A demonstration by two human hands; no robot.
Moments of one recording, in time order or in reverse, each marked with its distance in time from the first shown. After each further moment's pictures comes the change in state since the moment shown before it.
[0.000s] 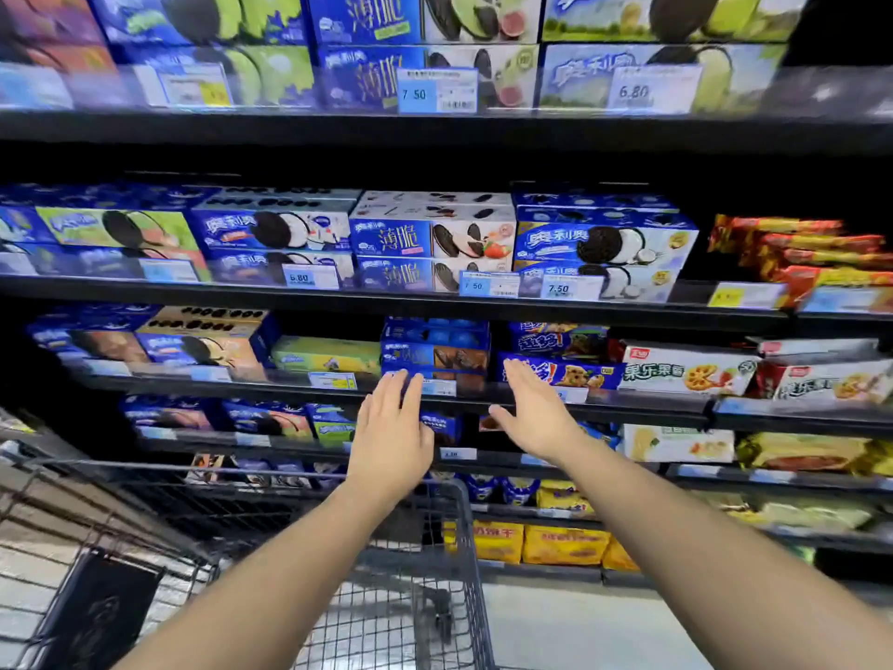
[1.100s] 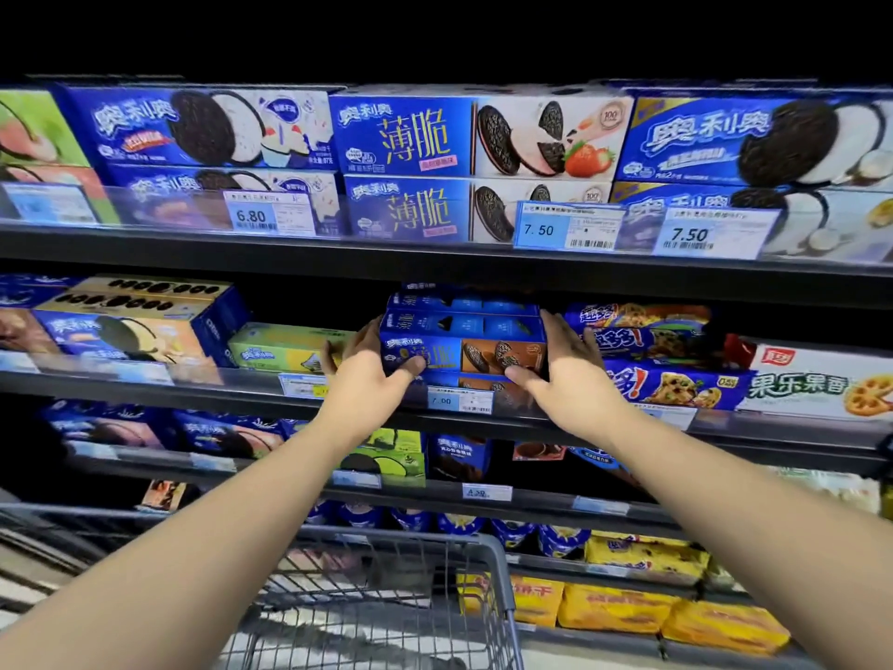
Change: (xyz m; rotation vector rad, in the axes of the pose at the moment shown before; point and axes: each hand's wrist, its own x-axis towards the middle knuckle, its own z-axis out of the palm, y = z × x) left_hand 0.151 -0.107 0.100 -0.413 0.185 -0.182; right_hand 0.125 0.026 0.057 0.093 0.117 0.116
